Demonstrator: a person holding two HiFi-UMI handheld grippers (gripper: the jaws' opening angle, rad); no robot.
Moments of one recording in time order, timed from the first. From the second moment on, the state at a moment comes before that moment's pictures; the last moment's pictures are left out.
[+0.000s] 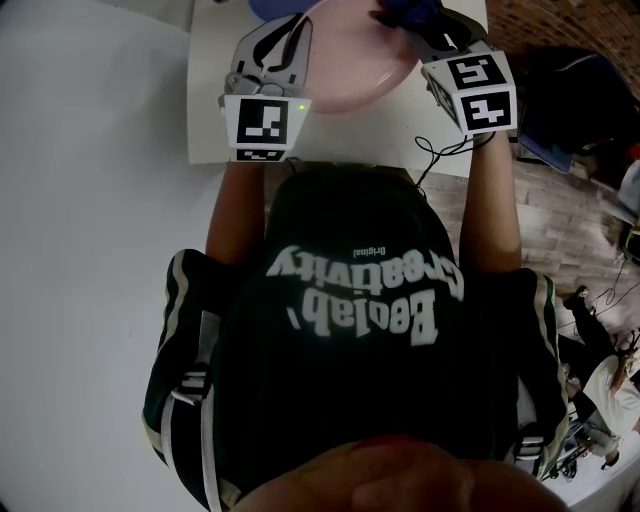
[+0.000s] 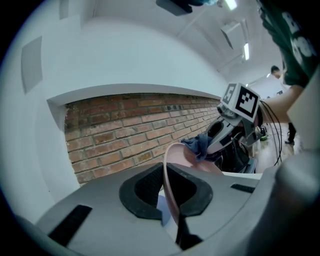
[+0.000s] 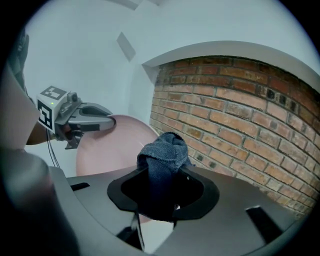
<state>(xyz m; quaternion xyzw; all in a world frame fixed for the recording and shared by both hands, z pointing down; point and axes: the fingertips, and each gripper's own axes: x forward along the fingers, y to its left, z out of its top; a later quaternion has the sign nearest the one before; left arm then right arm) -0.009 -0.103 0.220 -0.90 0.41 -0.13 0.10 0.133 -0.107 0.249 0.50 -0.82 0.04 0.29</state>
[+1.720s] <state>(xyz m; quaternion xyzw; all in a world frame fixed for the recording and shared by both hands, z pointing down) -0.056 -0.125 0.170 -0.88 0.47 -0.02 0.03 0.142 -0.043 0.303 0.45 -0.80 0.03 0.39</state>
